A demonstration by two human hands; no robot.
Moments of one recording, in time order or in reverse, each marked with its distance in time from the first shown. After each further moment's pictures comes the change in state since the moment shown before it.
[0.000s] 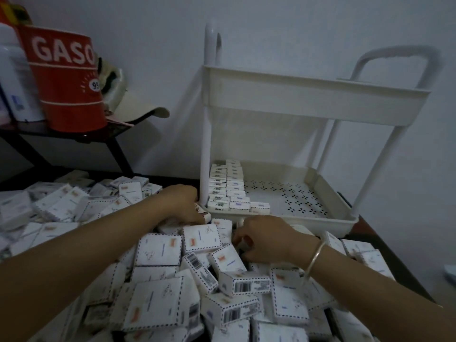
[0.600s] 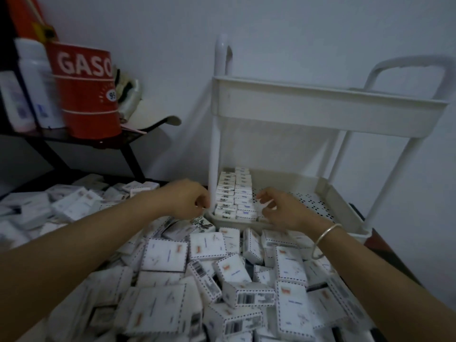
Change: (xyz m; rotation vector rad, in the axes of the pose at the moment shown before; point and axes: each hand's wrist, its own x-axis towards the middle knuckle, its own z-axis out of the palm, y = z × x) left_hand -0.020 -0.012 -0.027 -0.041 0.089 0.197; right_hand 0.038 0.068 -0.012 0.525 0.209 0.239
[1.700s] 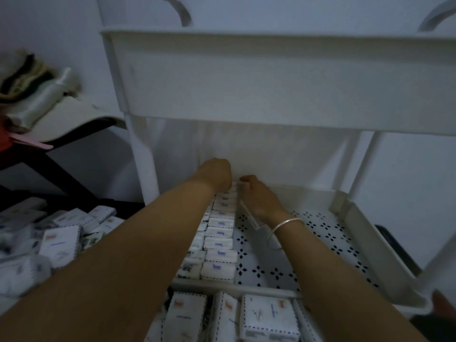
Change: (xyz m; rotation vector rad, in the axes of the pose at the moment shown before) left_hand 0.249 0.025 0.007 0.003 0.071 -0.287; right_hand 0.171 0.060 0.023 0.260 0.162 0.056
